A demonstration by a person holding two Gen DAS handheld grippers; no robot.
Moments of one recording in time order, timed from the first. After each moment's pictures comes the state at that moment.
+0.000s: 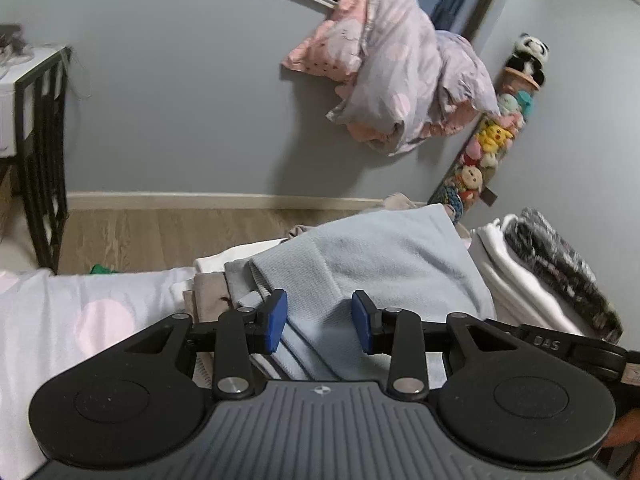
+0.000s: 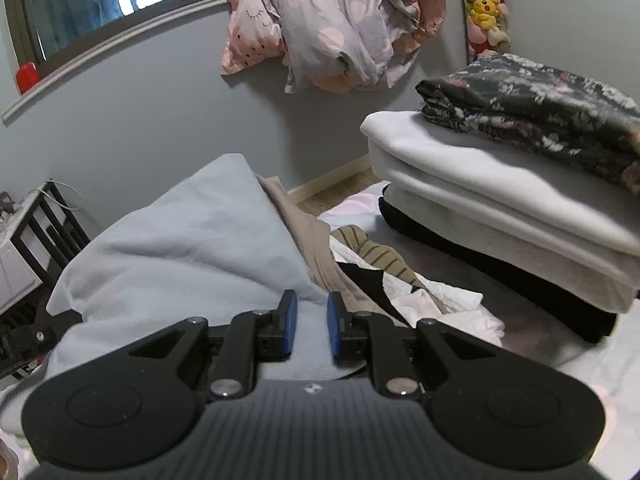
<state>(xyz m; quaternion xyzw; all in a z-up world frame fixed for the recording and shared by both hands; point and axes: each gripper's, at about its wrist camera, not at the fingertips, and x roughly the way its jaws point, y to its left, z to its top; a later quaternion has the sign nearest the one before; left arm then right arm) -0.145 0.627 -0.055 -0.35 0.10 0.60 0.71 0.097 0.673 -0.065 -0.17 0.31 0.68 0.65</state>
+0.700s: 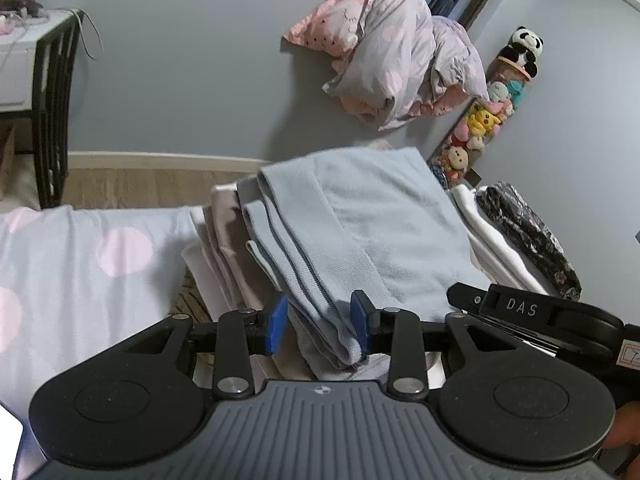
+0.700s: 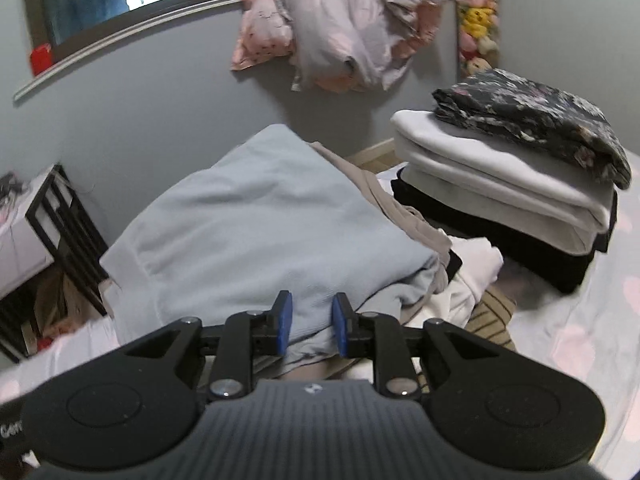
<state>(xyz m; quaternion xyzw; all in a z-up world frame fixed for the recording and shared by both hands) -0.157 0.569 -0.051 -0.39 0.11 0.57 0.71 0.037 0.598 -0.038 -0.19 0.29 0.66 0.66</state>
